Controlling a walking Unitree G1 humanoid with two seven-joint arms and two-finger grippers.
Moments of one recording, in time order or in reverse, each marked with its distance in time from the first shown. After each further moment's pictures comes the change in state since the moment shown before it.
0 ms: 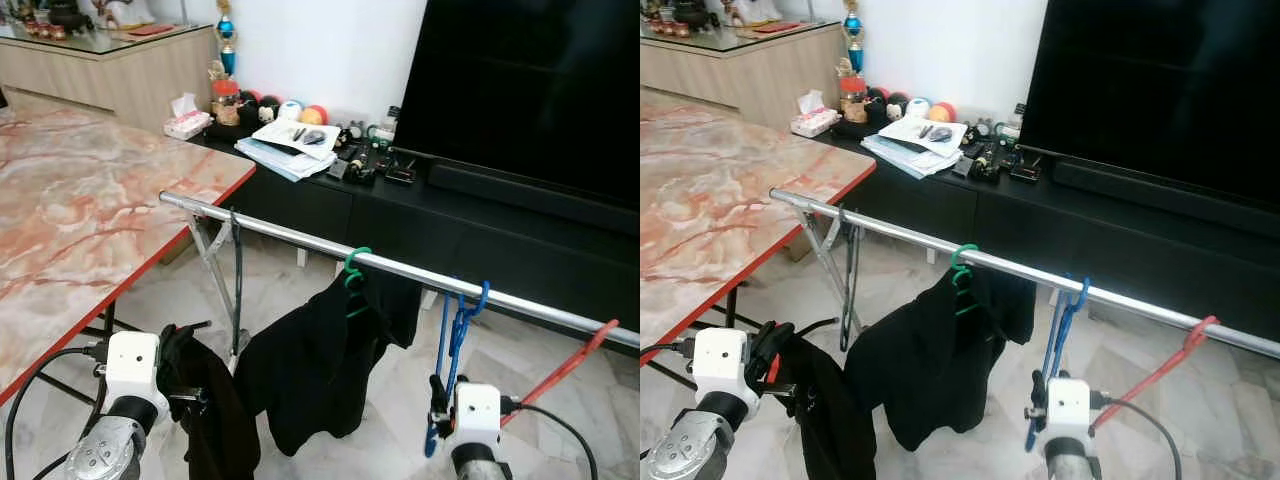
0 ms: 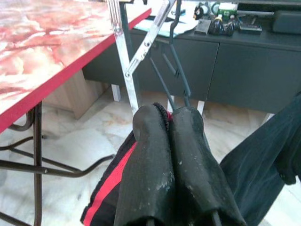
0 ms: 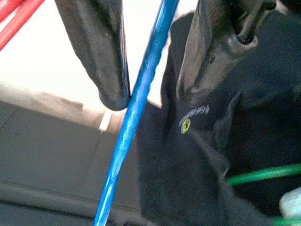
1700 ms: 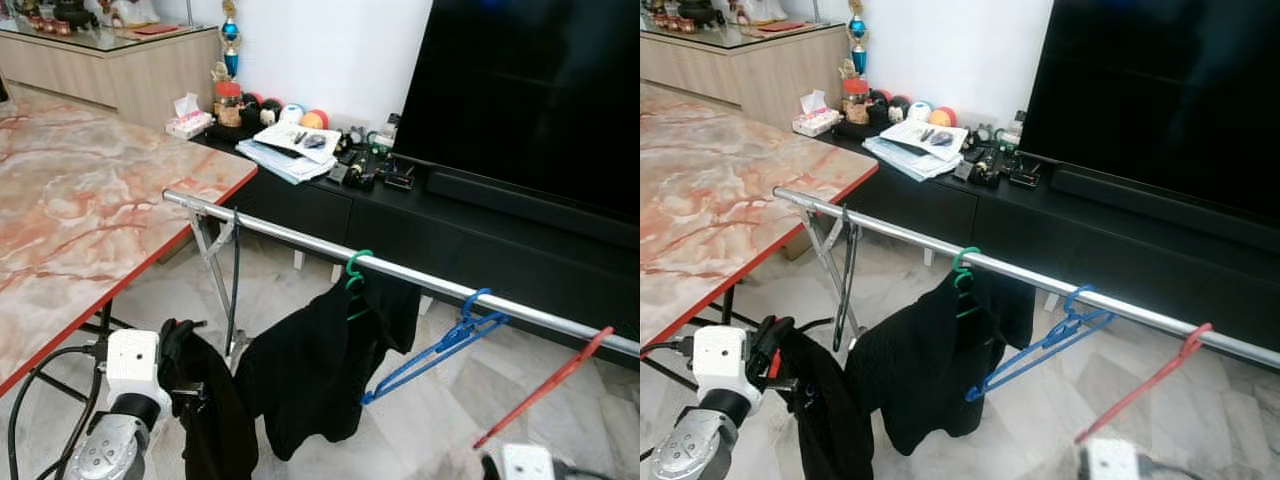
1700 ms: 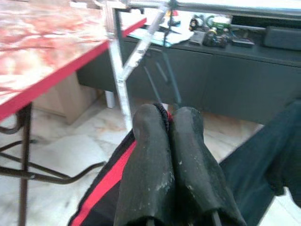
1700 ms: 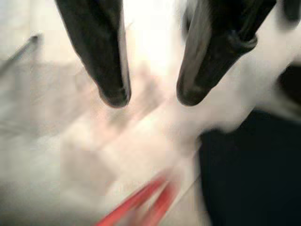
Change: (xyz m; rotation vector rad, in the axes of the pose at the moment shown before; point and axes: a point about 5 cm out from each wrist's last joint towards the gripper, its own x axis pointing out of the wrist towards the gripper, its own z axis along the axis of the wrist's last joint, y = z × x) left arm 0.005 -0.003 -0.002 -0.017 -0.021 0.010; right arm -0.050 -0.016 -0.044 0.075 0.547 -0.038
